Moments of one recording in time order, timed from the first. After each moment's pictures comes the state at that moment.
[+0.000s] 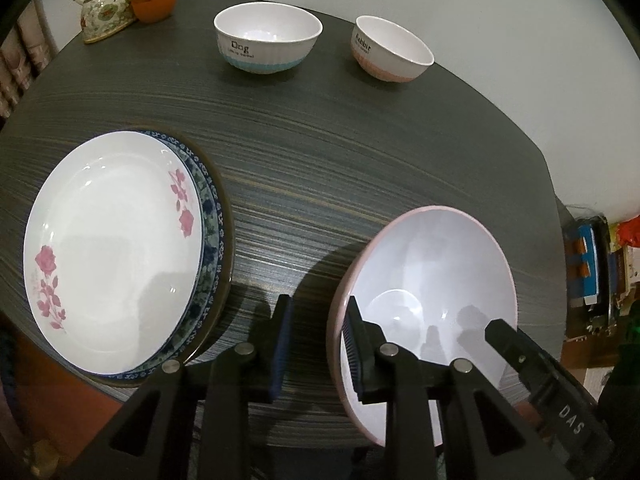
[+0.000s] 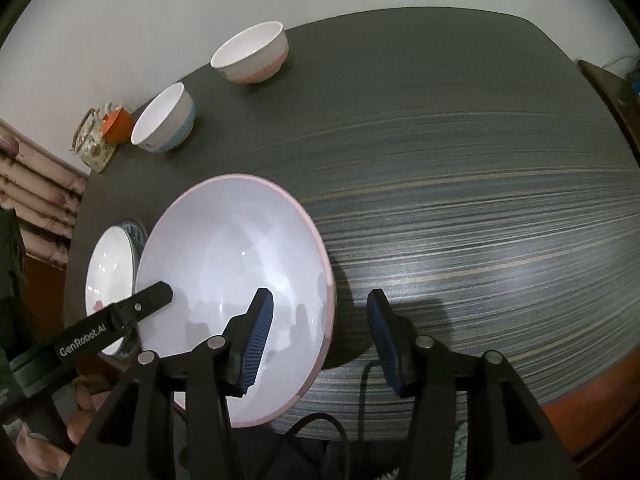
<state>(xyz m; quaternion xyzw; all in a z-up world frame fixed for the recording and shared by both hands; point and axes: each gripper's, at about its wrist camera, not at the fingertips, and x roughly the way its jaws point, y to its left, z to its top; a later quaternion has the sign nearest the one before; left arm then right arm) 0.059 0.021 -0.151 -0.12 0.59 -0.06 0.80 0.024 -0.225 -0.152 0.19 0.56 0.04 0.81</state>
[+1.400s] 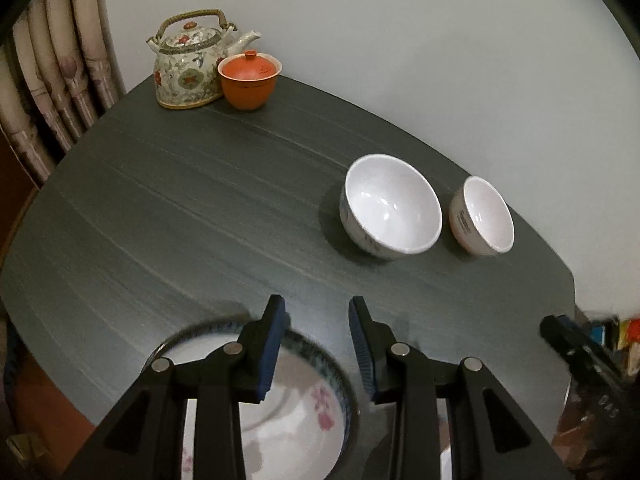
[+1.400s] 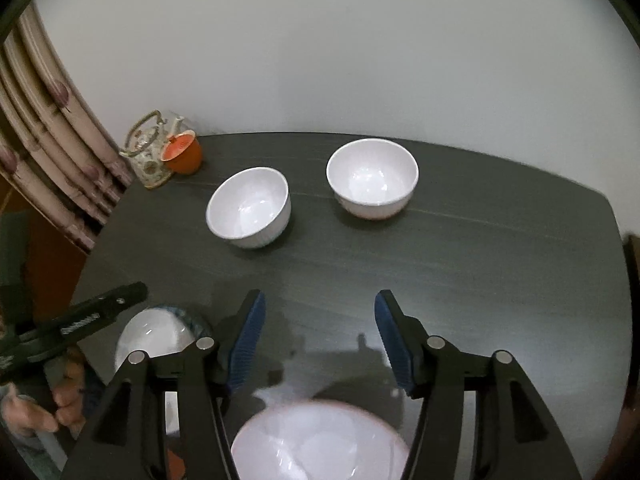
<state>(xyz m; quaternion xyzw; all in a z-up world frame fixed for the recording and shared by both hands) 0.171 0.147 -0.093 -0.17 0.52 0.04 0.84 0.160 -0.147 -0.049 0.05 0.48 0.13 0.87</state>
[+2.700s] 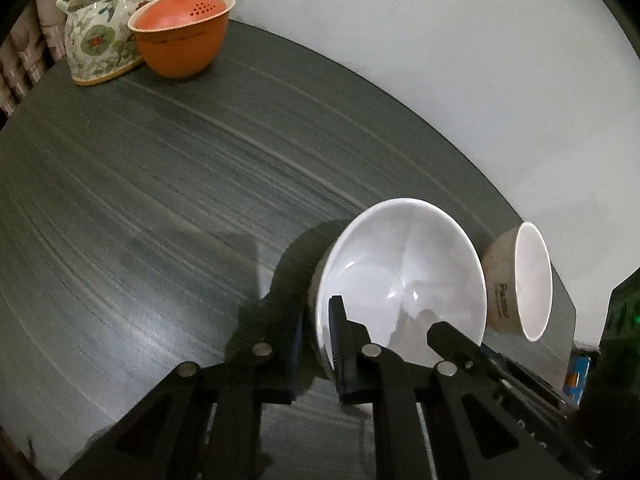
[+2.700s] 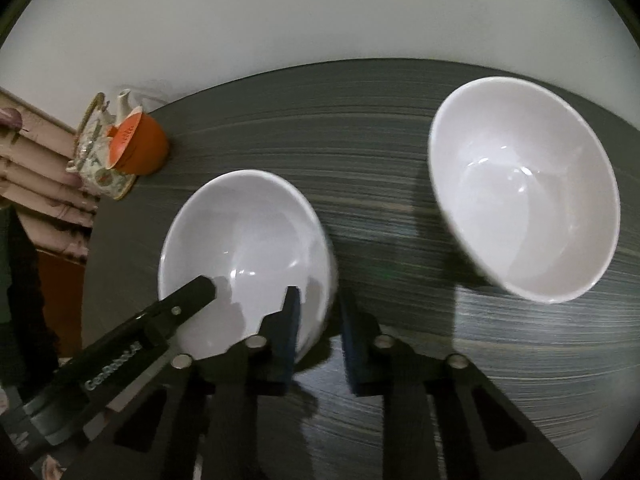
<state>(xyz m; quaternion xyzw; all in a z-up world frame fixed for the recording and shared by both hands) 0.305 0.130 -0.174 -0.21 0.57 0.03 0.79 0.318 -0.067 -0.165 0.13 0.60 0.17 0.77</state>
